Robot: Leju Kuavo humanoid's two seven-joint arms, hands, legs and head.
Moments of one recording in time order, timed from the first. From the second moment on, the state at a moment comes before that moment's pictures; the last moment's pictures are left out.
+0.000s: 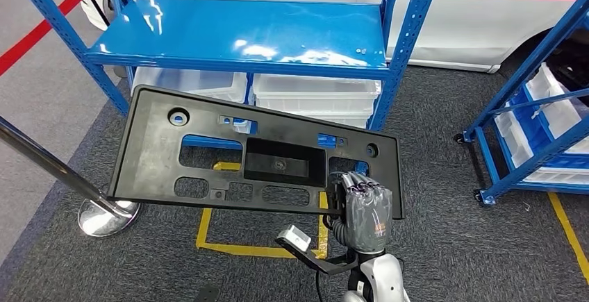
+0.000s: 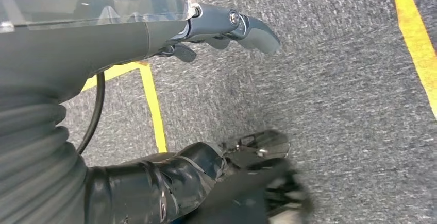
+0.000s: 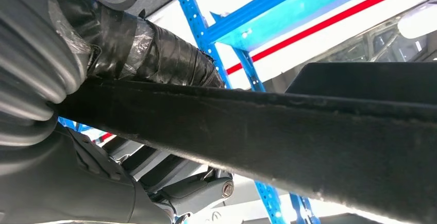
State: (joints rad) left arm -0.11 -0.21 0.31 -0.20 -0.67 0.20 -0.36; right arm -0.07 0.10 0.55 -1.57 1.32 -0.69 -0.14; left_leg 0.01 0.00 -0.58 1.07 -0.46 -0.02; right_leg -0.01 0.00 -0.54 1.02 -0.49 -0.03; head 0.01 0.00
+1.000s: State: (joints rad) left arm -0.10 -0.21 0.35 -0.20 -0.69 0.20 -0.36; right arm 0.00 0.13 0.43 -1.61 1.25 -0.69 -0.24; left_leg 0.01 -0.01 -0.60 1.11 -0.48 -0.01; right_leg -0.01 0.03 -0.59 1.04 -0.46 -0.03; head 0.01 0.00
